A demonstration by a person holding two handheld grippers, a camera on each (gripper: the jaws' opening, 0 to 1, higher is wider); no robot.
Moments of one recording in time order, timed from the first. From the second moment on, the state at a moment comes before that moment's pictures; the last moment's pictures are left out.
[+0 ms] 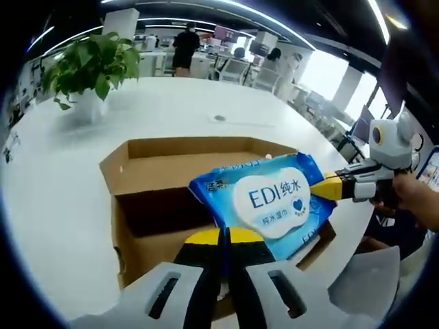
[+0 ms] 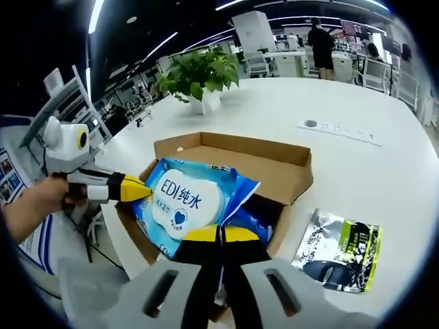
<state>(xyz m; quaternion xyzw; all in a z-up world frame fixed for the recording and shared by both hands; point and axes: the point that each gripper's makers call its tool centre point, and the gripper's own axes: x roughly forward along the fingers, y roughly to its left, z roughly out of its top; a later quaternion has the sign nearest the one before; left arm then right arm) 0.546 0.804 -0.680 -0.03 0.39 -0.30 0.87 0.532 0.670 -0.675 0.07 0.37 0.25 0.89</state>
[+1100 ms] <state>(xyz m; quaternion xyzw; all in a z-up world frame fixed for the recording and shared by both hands) 0.540 0.701 -0.656 -0.03 0.37 -0.36 0.86 0.518 0.567 -0.663 0.09 0.37 0.19 0.91</state>
